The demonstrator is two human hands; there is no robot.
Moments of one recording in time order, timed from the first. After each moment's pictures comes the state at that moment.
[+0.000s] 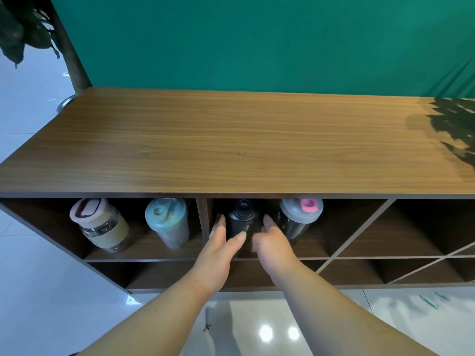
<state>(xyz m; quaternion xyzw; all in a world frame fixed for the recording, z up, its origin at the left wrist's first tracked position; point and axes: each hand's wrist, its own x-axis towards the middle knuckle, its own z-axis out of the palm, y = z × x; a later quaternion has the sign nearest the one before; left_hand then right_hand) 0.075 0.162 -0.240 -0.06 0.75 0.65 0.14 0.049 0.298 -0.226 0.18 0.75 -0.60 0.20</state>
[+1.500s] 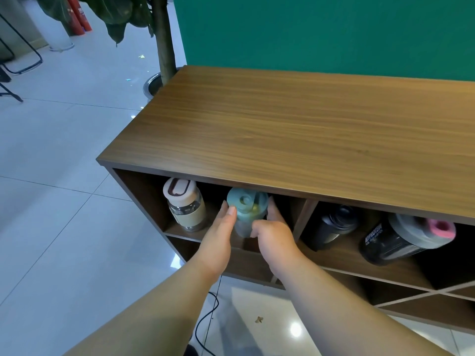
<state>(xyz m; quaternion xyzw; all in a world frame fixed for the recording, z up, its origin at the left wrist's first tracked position) 0.070 0.013 -0.262 -0.15 0.67 0.72 0.07 0.034 0.132 -0.230 0.09 0.71 -0.66 0.23</state>
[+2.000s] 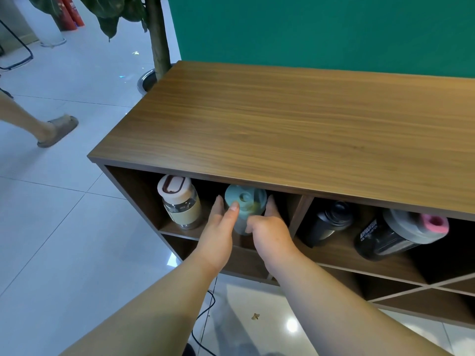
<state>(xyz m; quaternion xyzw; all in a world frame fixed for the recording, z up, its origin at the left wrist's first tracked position) 0.061 0.019 -0.264 -0.19 0.68 0.71 0.03 0.033 0.131 -0.230 0.09 0.74 -0.63 0.23</state>
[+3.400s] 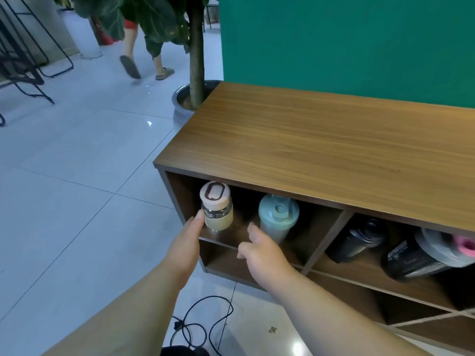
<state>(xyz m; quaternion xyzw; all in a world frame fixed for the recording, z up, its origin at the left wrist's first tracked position) 0.119 -0.087 -0.246 -0.32 0.68 0.66 0.02 0.087 0.074 -0.203 0.02 0.79 -0.52 0.33</state>
